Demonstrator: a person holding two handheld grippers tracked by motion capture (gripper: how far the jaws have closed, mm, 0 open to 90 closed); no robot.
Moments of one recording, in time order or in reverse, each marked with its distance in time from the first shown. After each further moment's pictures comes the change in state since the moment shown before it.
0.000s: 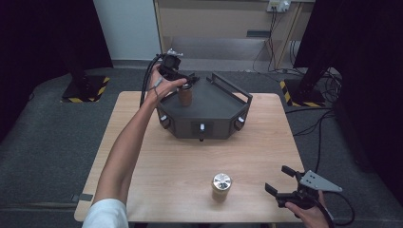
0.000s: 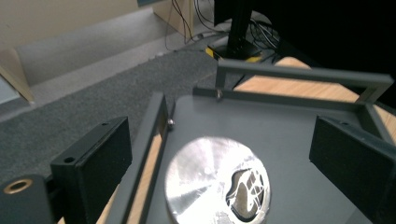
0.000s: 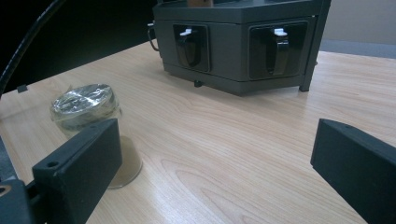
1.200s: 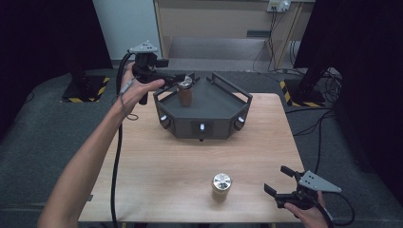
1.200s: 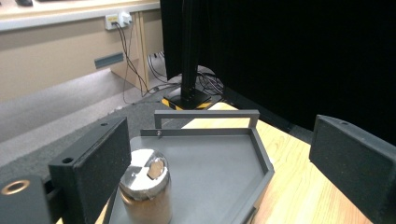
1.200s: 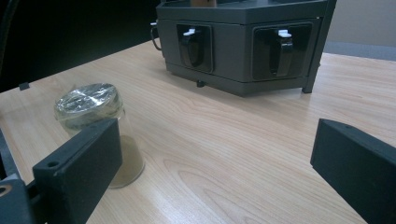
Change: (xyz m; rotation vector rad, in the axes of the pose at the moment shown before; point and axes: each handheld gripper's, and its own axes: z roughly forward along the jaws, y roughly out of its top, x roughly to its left) left arm -0.004 -0.035 -0.119 -0.215 -0.205 0.087; right arm 0.002 0.001 0.001 0.001 0.004 -0.014
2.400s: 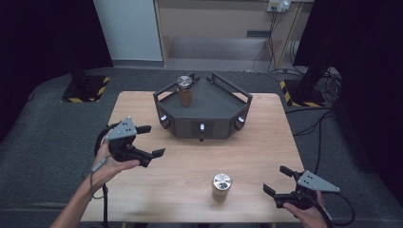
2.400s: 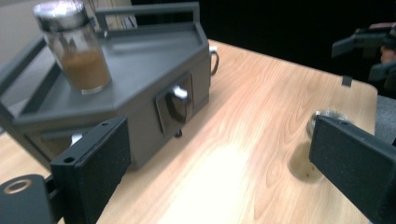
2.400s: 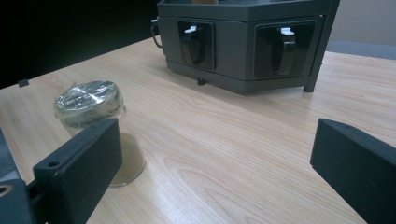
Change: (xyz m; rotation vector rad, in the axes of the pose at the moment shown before) left arm -0.078 -0.139 -0.084 0.124 -0.032 0.080; right arm 0.001 0.002 0.002 0.011 0.003 -0.008
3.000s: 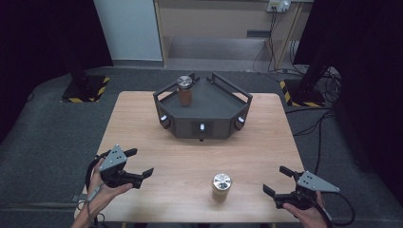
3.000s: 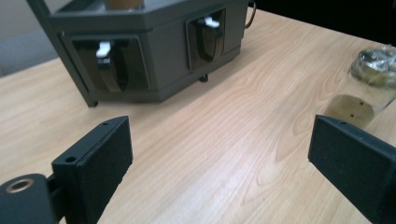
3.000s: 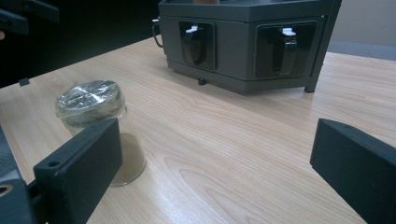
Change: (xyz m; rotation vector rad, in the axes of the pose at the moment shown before) left arm -0.034 -0.081 -0.012 0.023 0.149 -0.095; right arm 0.001 0.000 0.000 0.000 0.001 -0.003
